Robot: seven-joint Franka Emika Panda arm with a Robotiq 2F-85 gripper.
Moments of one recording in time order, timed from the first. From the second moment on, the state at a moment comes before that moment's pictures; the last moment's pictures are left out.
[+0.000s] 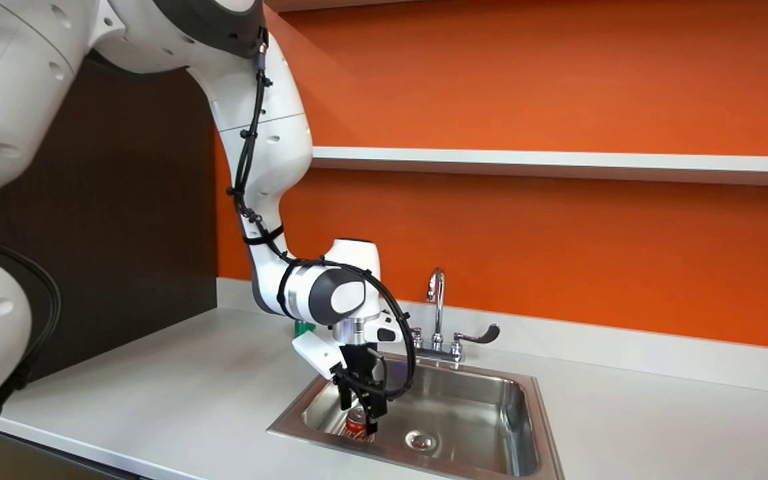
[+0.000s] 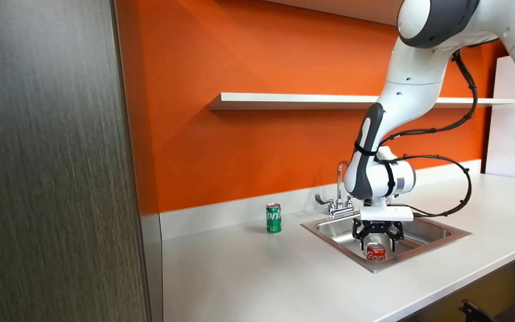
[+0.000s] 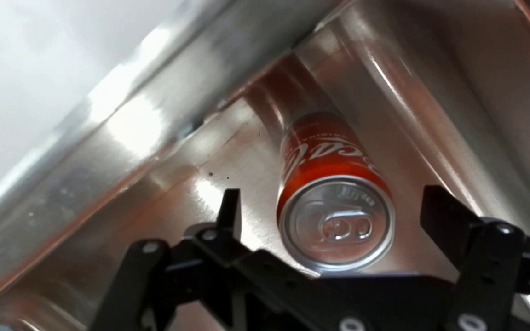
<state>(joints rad) -0.03 0.45 -0.24 -2.36 0.10 2.82 0.25</state>
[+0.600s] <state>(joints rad) -0.01 0.48 -0.27 -2.34 0.10 2.82 0.27</state>
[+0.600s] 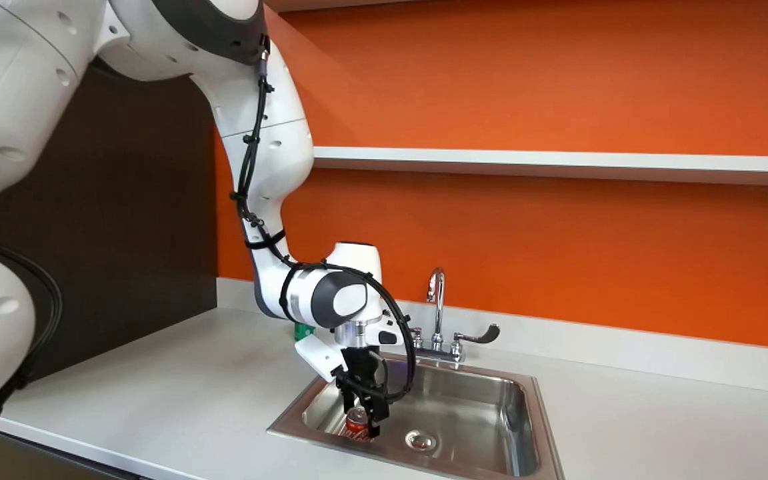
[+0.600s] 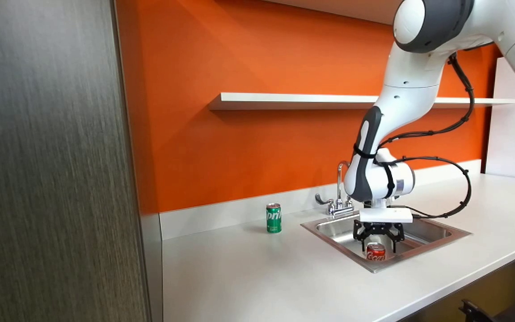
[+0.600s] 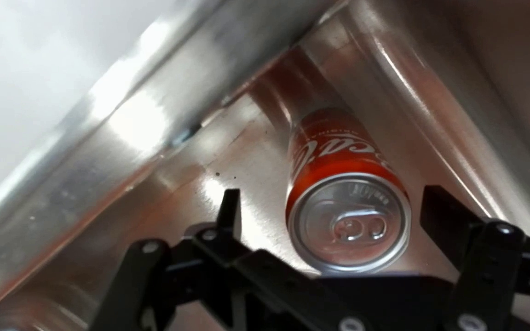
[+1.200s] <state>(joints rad) 0.00 0.50 -0.28 -2.33 0.10 2.82 0.28</state>
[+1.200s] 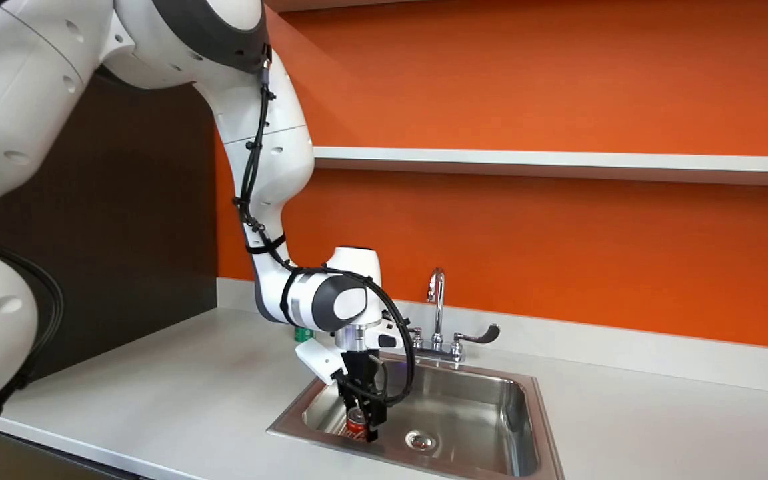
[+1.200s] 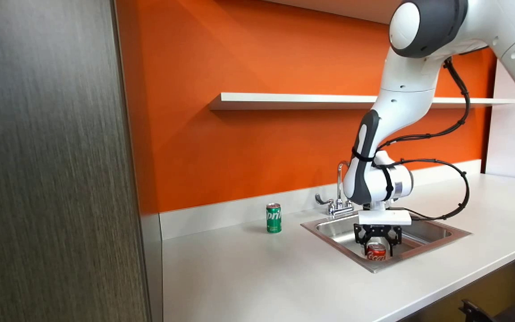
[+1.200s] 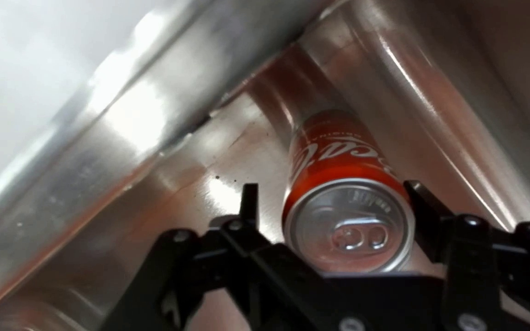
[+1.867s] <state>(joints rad) 0.03 0.50 -0.29 -2.31 0.10 2.82 0.30</state>
